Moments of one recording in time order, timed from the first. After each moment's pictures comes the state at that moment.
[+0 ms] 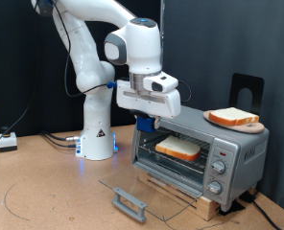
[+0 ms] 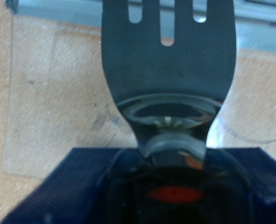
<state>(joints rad) -2.17 0.48 2.22 -2.51 -0.35 2.15 -0.99</state>
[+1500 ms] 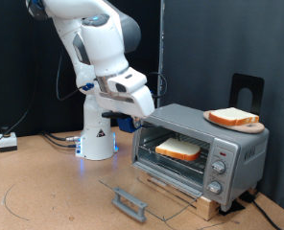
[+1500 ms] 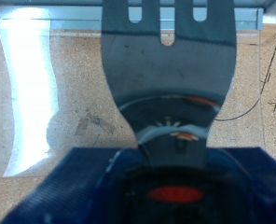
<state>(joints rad) -2.17 0.54 2.03 -2.38 -0.15 2.07 -1.13</state>
